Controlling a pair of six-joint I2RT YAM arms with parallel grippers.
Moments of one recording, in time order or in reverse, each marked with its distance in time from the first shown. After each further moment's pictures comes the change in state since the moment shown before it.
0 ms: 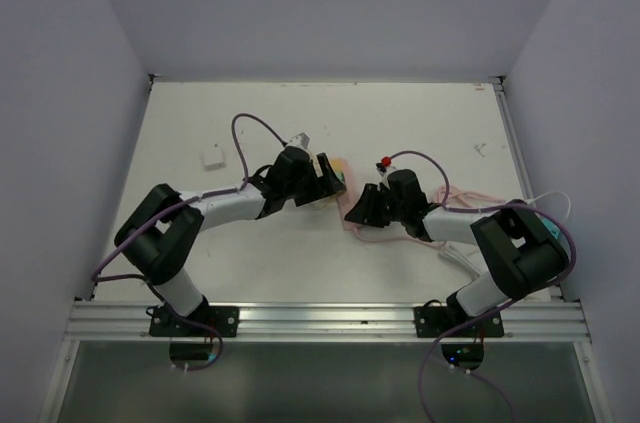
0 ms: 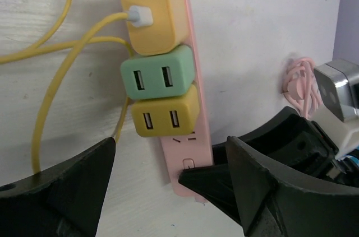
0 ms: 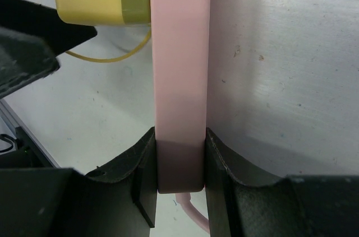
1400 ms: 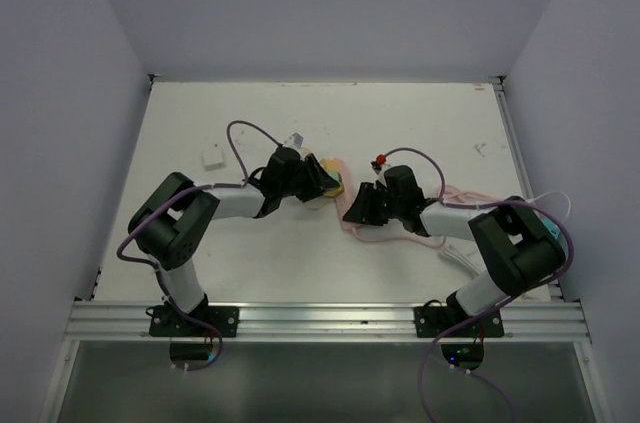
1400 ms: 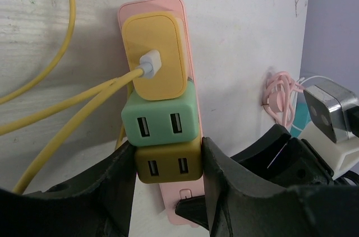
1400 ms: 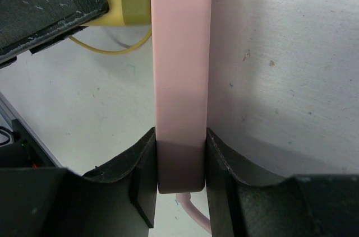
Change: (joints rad) left arm 0.078 0.131 -0.047 0.249 0.131 -0.063; right arm 0.001 0.016 0.037 -0.029 -0.025 -0.023
